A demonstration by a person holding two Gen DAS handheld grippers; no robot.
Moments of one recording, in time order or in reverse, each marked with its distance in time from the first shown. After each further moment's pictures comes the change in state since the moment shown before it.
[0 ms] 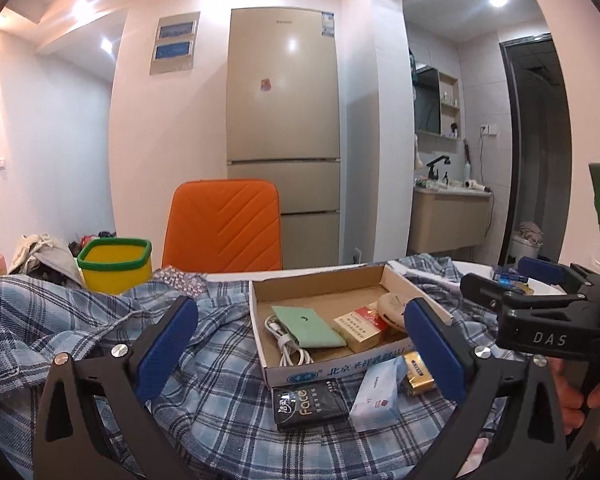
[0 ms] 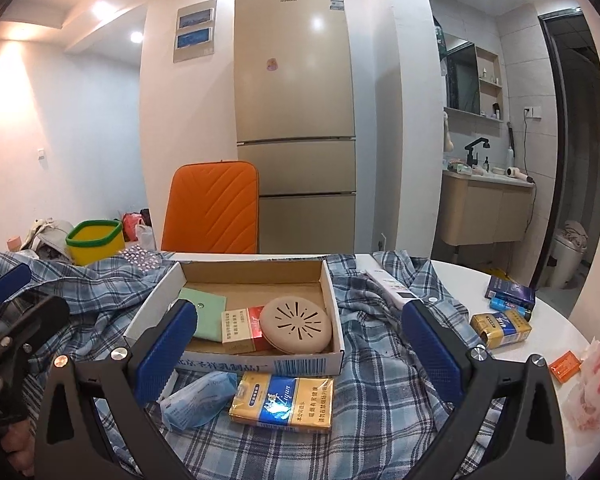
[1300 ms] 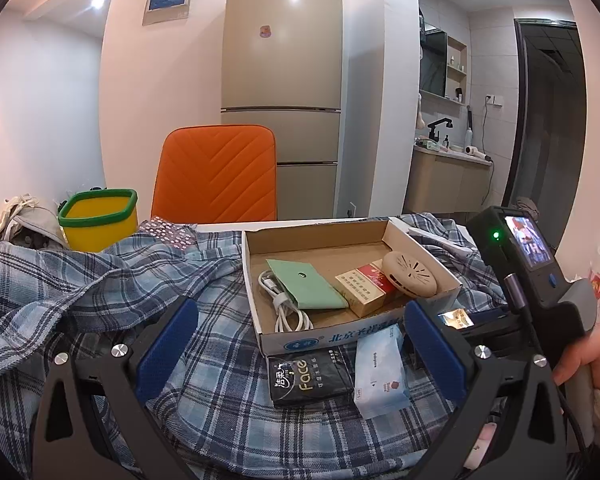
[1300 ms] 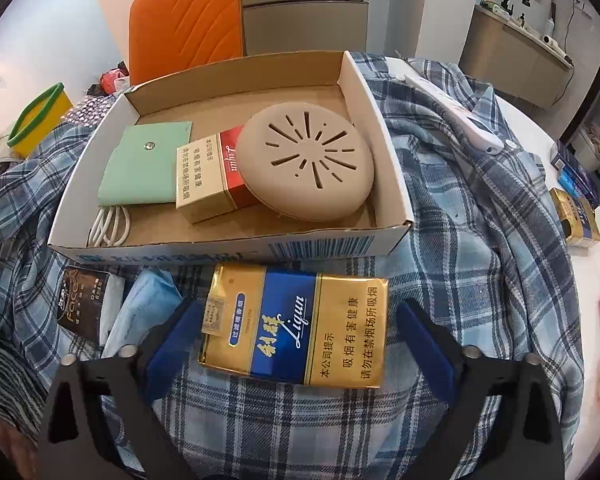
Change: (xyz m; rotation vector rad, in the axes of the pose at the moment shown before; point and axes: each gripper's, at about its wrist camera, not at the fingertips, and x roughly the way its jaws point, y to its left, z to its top) left arm 0.033 0.008 -0.007 -0.033 0.182 -0.036; right arm 0.135 0.006 -0.048 0.039 0.731 0.006
